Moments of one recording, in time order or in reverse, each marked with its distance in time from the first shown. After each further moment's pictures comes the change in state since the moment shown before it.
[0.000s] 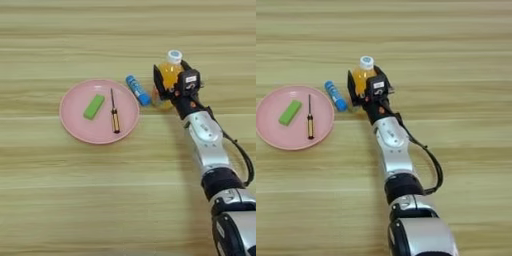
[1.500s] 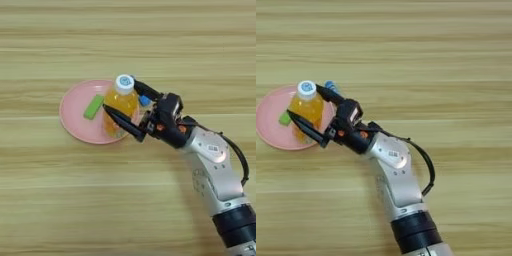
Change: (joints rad) arm 0.304 -0.088 0.284 -0.694 0.352 0.247 0.706
